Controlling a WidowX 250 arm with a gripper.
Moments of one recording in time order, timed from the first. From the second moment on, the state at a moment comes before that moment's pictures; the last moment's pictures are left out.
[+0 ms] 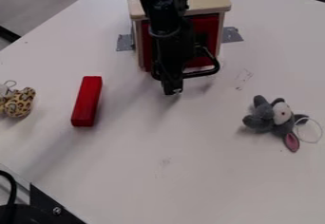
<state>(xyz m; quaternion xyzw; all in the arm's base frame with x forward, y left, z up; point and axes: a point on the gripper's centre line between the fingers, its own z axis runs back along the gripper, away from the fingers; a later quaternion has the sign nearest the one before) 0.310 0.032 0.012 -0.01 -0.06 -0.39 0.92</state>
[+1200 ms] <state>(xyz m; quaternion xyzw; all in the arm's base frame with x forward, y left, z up) 0.270 0.010 0.011 -0.04 -0.05 -0.43 0.90</state>
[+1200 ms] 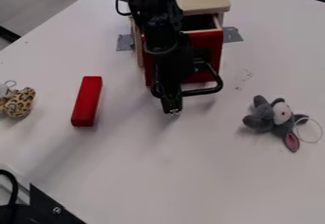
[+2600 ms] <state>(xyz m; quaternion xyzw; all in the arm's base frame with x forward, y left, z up) 0.227 -0.017 0.018 -0.05 -0.01 -0.46 0.89</state>
